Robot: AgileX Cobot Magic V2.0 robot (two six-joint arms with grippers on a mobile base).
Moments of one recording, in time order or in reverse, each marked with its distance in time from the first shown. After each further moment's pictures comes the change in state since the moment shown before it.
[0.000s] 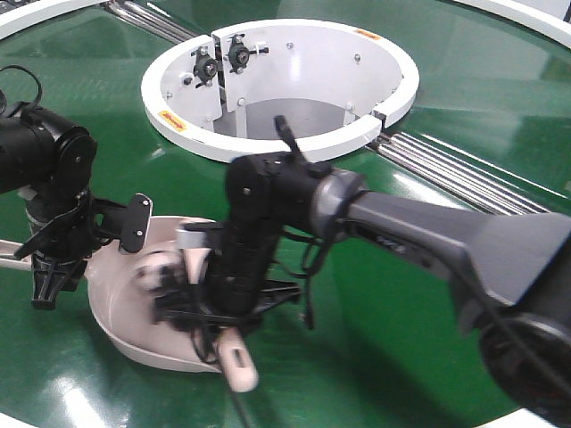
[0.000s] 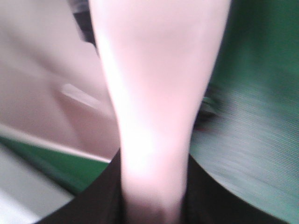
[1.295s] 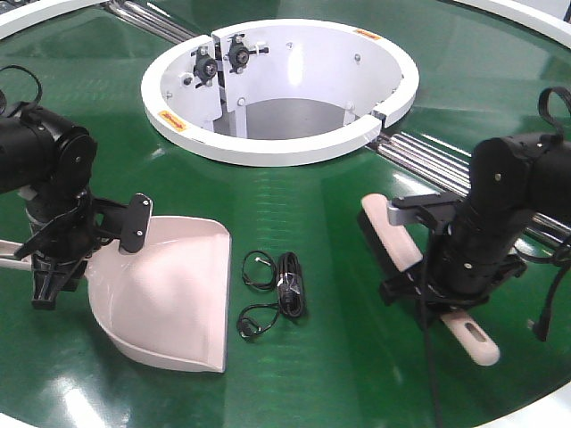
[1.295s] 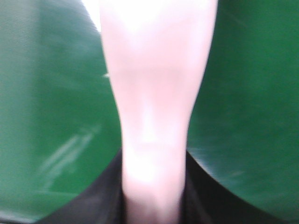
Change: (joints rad) left arm 0.000 0.000 0.000 0.000 0.000 0.000; right arm -0.453 -0.501 0.632 -0.286 -0.136 -0.248
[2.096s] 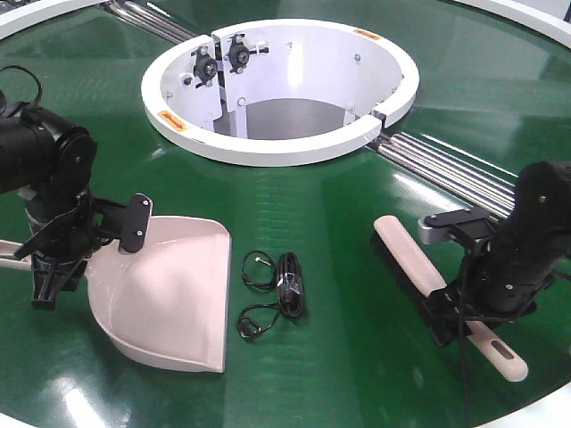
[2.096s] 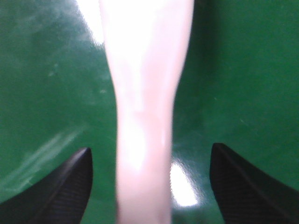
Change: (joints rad) left arm 0.000 0.000 0.000 0.001 0.000 0.000; right arm -0.130 -0.023 0.138 0.010 -0.117 -0.228
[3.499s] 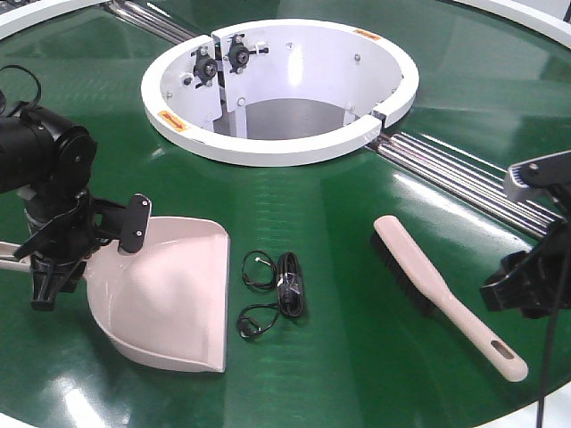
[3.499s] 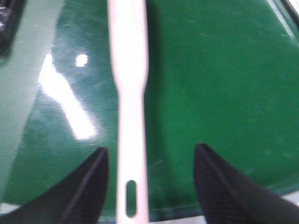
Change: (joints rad) left arm 0.000 -0.002 0.000 -0.002 0.013 -0.004; right arm -0.025 -0.521 0.123 -0.045 -0.071 0.028
